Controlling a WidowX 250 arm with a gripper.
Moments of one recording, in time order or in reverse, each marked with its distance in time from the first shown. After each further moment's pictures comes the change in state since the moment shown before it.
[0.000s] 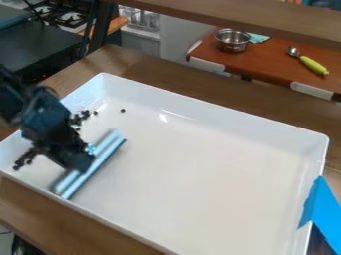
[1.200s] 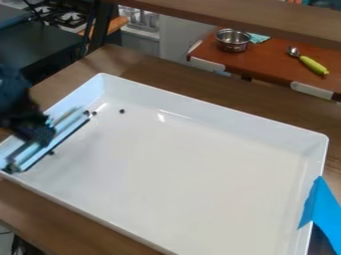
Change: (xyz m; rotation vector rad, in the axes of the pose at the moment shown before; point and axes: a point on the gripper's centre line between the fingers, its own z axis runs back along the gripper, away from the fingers) arm 0.017 0.025 0.037 0.054 -0.079 0.042
